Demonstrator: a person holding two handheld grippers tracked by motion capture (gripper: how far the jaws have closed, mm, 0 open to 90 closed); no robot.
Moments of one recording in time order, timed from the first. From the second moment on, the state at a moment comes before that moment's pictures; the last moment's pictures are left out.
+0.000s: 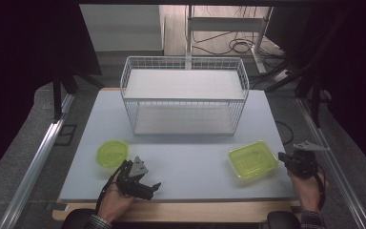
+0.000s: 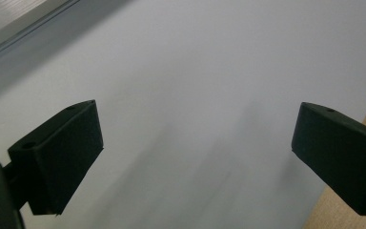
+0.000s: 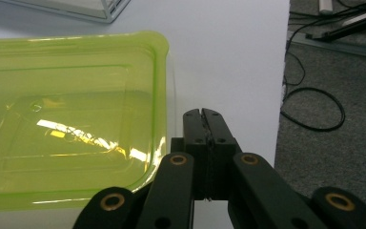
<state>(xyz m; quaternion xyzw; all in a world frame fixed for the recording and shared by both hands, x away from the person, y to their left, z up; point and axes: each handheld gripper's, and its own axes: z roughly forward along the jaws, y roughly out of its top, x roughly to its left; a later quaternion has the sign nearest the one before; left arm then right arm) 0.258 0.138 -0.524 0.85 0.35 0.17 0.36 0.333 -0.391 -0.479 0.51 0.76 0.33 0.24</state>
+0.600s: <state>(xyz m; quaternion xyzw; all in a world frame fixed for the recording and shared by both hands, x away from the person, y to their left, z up) 0.257 0.137 -0.525 0.85 0.34 0.18 0.36 0.329 -0.359 -0.484 0.49 0.78 0.34 0.18</state>
